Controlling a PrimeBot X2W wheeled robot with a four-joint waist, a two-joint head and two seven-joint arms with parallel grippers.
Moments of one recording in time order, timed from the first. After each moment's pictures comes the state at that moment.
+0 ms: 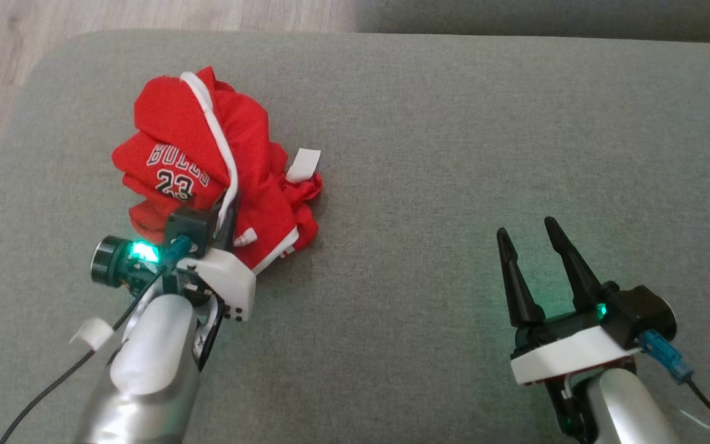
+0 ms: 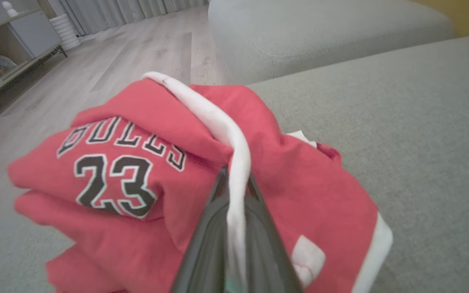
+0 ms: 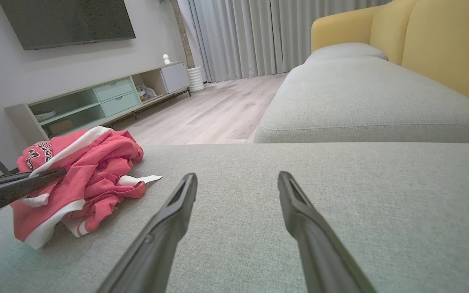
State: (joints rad) left arm -0.51 0.10 -0.30 0.68 -0.05 -0.04 0.01; right arm -0.08 -0.05 0.19 0.21 0.15 0.13 -0.25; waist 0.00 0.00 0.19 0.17
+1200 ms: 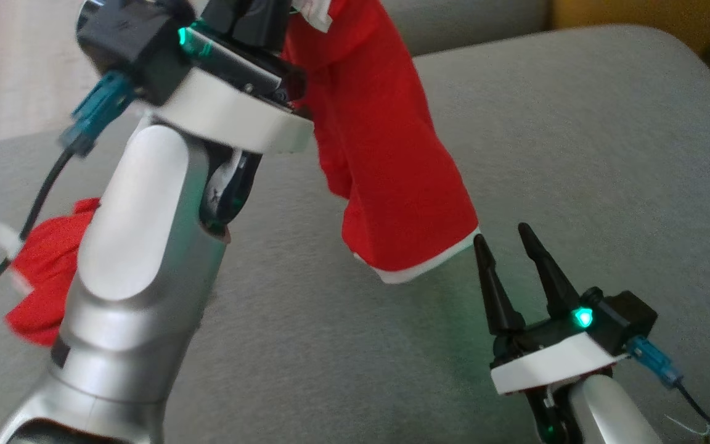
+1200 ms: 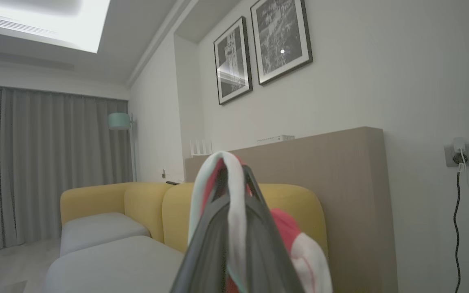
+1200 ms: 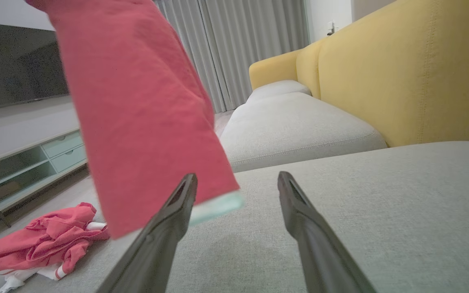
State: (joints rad) left arm -0.80 0.07 -0.38 0.12 -0.34 -0.12 0.00; right arm -0.07 -0.05 0.28 0.18 0.26 0.13 -0.25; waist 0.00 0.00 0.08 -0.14
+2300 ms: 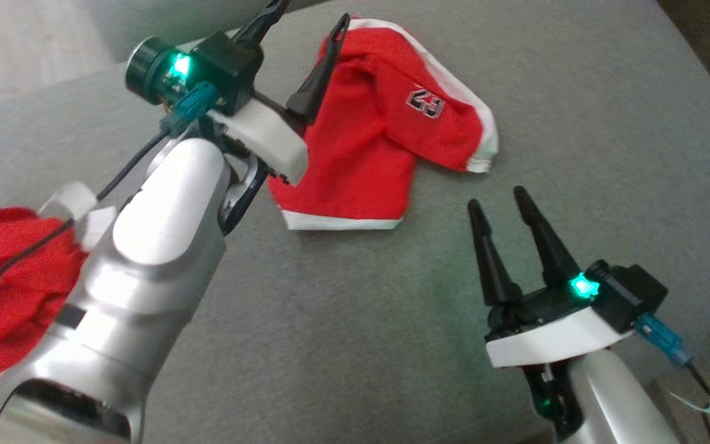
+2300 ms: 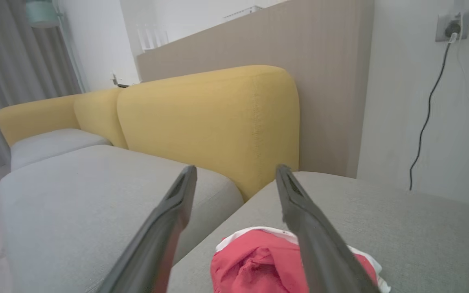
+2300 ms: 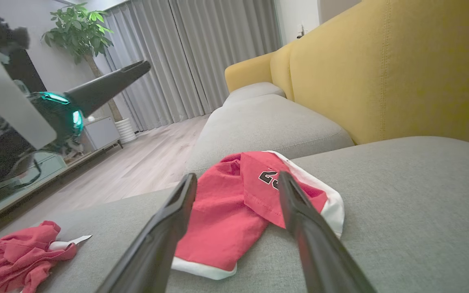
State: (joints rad) left arm -0.93 0.13 -0.61 0.60 -0.34 -0.13 -0.09; right arm -0.13 -0.05 0.32 0.11 0.31 0.13 -0.25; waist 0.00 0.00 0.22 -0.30
